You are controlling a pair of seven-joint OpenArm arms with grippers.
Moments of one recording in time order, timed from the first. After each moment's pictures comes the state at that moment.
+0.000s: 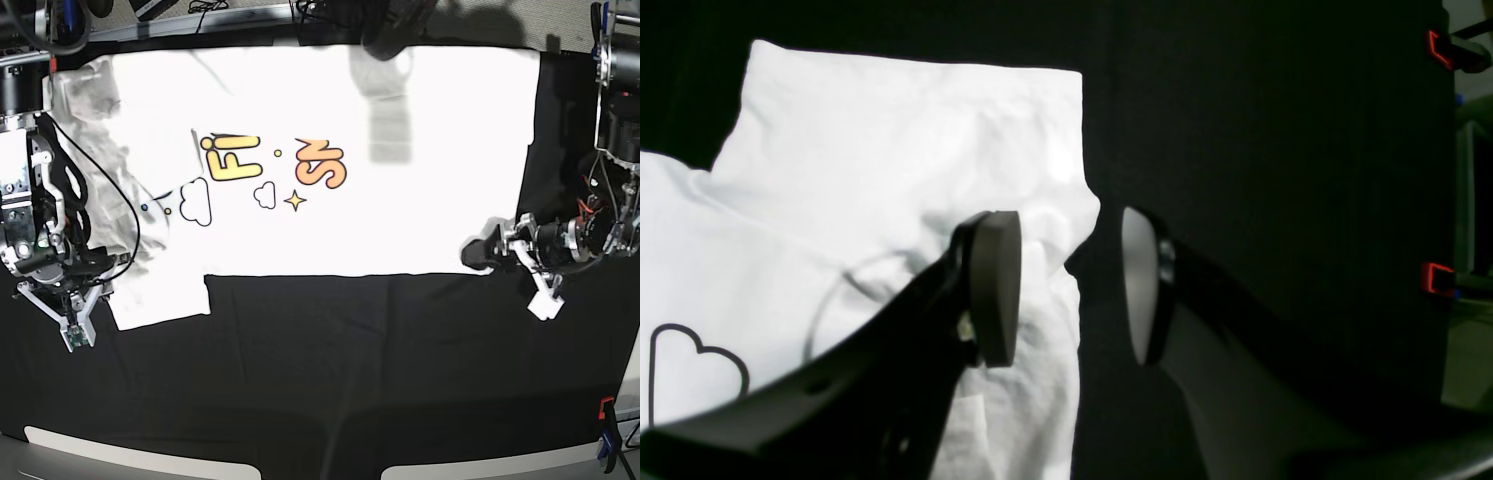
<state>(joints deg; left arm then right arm) -23.4 -25.2 11.8 44.3 -53.3 -37.6 49.4 11.7 37.1 -5.8 86.5 14.2 10.0 -51.2</state>
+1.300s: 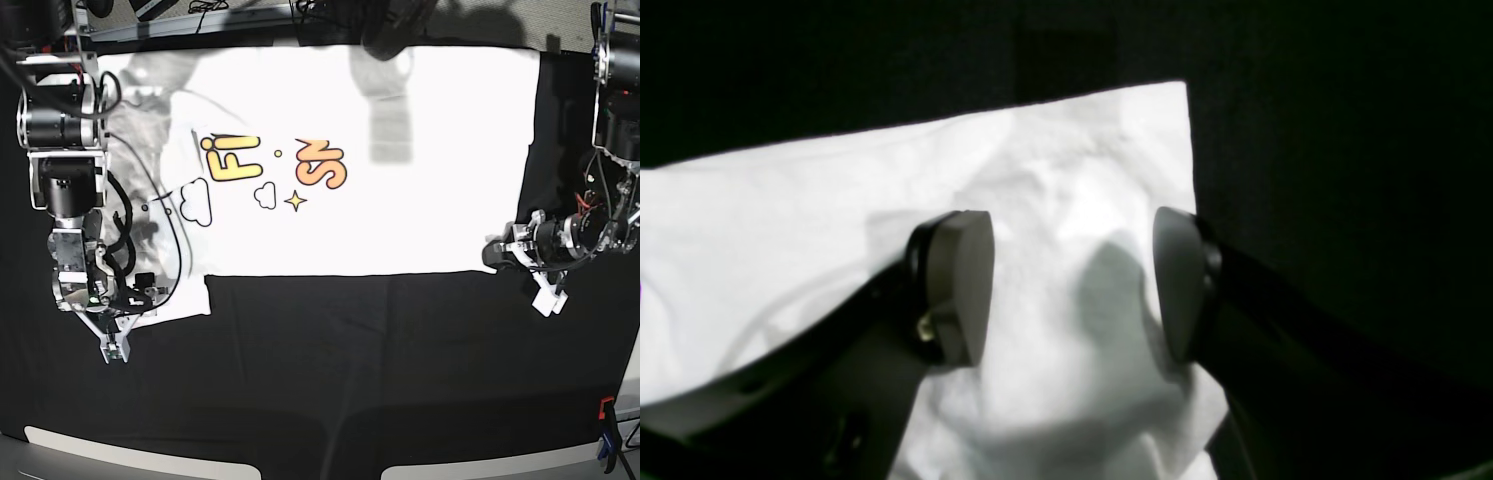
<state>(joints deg) -23.0 -24.9 11.9 44.1 -53.4 -34.8 47.0 34.9 22.0 -5.4 35.0 3.4 14.5 -32.7</state>
